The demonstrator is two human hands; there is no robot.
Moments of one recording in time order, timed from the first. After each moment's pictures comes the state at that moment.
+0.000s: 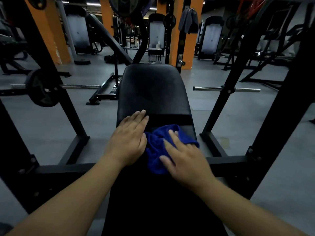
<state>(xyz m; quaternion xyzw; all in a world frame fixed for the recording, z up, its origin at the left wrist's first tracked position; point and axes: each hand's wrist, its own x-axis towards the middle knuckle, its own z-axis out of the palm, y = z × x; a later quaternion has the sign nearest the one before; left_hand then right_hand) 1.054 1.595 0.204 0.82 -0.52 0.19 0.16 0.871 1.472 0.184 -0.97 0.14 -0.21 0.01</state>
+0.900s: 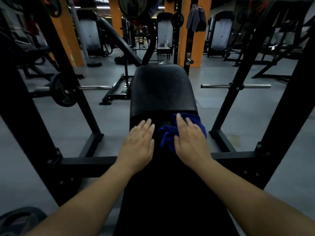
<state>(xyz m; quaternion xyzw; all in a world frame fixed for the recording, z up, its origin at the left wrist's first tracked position) 1.022 1.627 0.184 0.83 -0.51 0.14 0.16 0.890 1.473 0.196 -0.94 0.19 -0.27 0.06</state>
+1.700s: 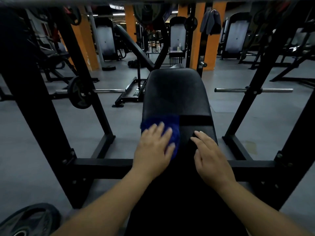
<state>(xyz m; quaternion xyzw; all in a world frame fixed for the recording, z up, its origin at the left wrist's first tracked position) 1.009 1.623 0.190 0.85 -0.47 0.19 0.16 0.872 1.464 0.169 -0.93 0.15 -0.32 0.12</state>
